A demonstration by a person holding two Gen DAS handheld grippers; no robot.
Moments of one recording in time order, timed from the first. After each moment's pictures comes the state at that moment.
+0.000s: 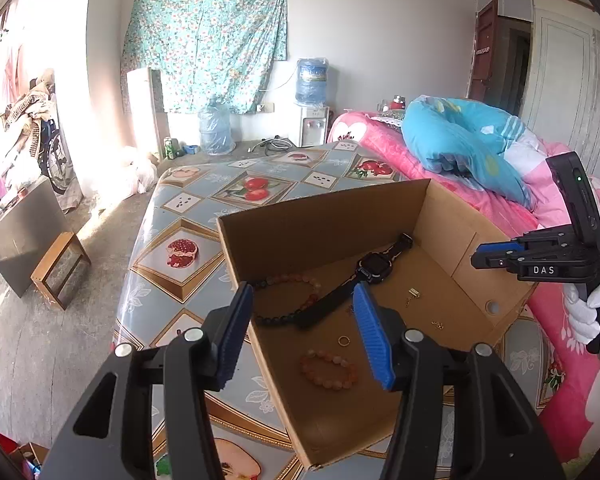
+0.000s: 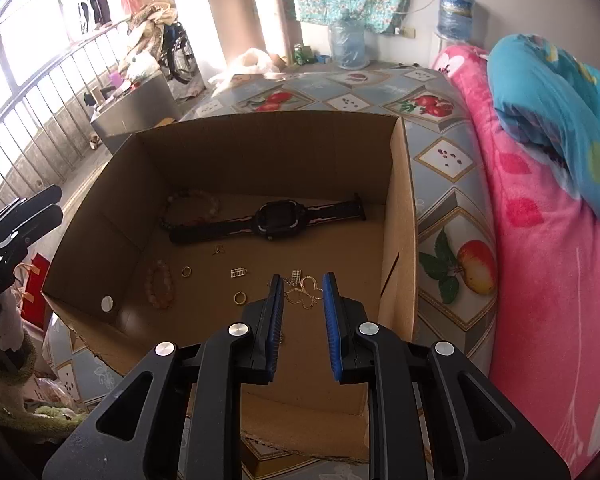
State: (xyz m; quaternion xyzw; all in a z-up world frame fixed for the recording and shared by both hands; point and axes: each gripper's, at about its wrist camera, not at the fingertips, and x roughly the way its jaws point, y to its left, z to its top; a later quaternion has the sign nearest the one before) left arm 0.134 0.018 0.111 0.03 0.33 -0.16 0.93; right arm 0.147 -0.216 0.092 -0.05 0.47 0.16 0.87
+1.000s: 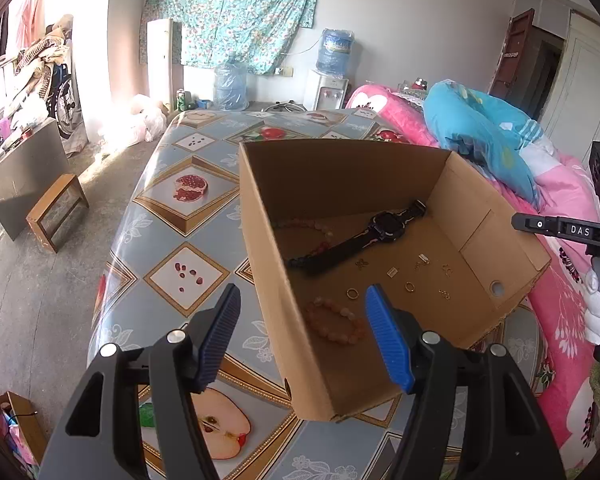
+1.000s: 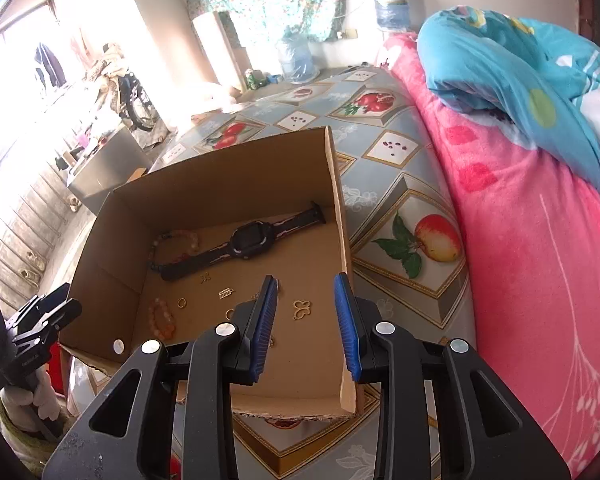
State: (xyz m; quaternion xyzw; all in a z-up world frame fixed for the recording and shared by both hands) left arm 0.123 0.039 0.079 -0.03 0.40 -0.15 0.91; right arm 0.128 -0.254 0.117 0.07 0.44 0.08 0.89
